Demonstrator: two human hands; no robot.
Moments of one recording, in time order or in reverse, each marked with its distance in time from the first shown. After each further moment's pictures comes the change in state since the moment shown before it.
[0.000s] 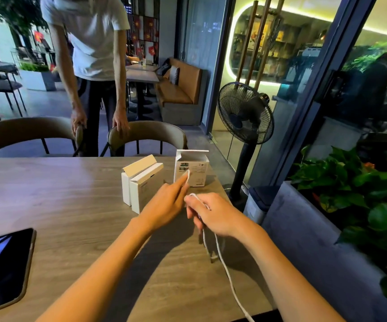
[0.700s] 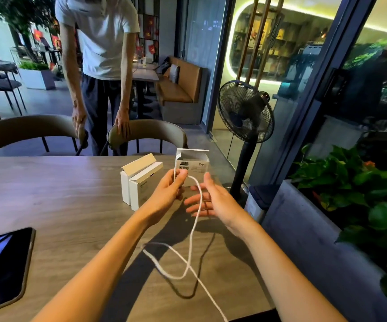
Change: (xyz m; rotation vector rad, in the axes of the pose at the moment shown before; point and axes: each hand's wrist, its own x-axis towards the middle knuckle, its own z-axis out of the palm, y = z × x) left_hand 0.009 0.013 -0.004 -0.681 0.006 -0.341; right_hand 0.010 0.007 0.000 0.610 0.125 0.257
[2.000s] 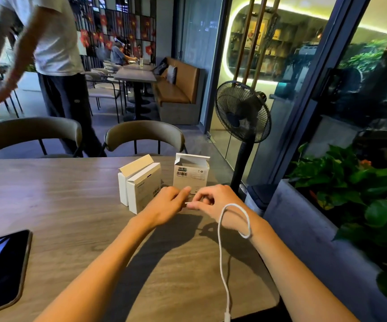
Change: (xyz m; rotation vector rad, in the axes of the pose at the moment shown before) left_hand -0.002 -0.015 -0.003 0.567 -0.097 0.062; right_hand 0.000 -0.002 -0.021 -0.726 -0.022 -0.373
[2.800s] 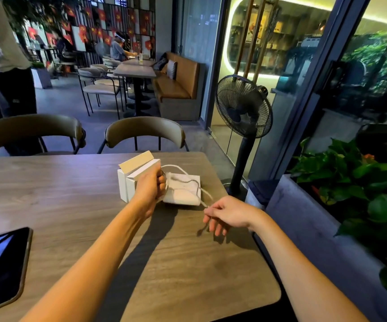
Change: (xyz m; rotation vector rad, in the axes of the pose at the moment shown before) left_hand 0.007 0.002 -0.024 -0.865 0.340 -0.380; right_hand -0.005 0.039 0.000 0.305 -0.375 0.499
